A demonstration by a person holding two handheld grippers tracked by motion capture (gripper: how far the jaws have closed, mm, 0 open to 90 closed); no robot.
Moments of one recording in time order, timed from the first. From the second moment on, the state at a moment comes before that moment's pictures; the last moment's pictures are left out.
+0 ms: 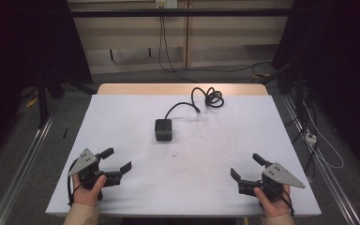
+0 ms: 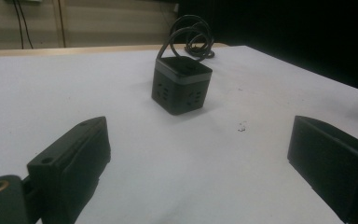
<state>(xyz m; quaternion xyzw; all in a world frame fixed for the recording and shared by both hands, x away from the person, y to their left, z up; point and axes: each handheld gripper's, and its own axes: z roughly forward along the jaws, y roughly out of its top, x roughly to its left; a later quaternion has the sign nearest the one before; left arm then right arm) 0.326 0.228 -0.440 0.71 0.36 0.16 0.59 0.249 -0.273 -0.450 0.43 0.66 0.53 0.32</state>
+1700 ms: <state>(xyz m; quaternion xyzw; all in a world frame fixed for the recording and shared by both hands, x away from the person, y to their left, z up) 0.393 0.173 -0.426 0.72 0.37 0.15 0.57 0.252 -0.275 -0.449 0.43 0.66 0.53 0.32</state>
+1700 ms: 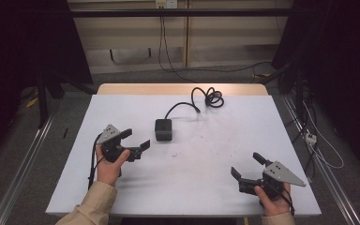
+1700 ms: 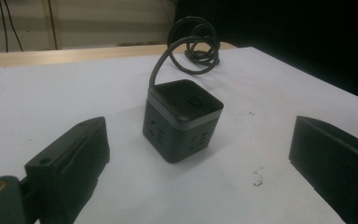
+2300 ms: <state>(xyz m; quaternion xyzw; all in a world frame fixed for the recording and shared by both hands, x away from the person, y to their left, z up) 0.408 0.160 -0.423 0.73 0.37 0.14 0.56 0.252 -0.273 -0.448 0.43 0.66 0.54 0.31</state>
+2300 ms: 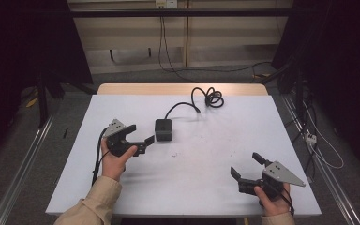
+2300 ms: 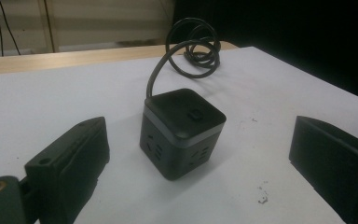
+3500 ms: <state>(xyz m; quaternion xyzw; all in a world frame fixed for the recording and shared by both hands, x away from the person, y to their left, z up) 0.428 0.142 -0.416 0.74 0.37 0.14 0.55 0.252 -0.273 -0.447 0.42 0.66 0.54 0.31</state>
